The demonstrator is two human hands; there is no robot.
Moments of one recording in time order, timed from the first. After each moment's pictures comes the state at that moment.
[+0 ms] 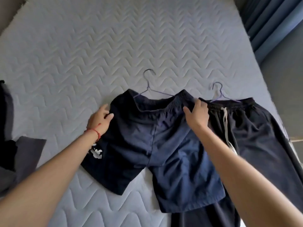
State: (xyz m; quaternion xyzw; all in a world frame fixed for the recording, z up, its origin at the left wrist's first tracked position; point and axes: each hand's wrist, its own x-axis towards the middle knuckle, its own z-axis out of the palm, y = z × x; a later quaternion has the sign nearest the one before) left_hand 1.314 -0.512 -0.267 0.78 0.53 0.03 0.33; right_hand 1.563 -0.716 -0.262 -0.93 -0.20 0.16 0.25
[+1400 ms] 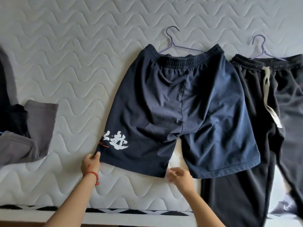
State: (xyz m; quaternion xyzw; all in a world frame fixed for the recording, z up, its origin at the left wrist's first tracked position) left_hand 1.061 -0.597 -0.418 0.48 0.79 -0.02 0.39; right_hand 1.260 -0.831 -0.390 -0.79 0.05 0.53 0.31
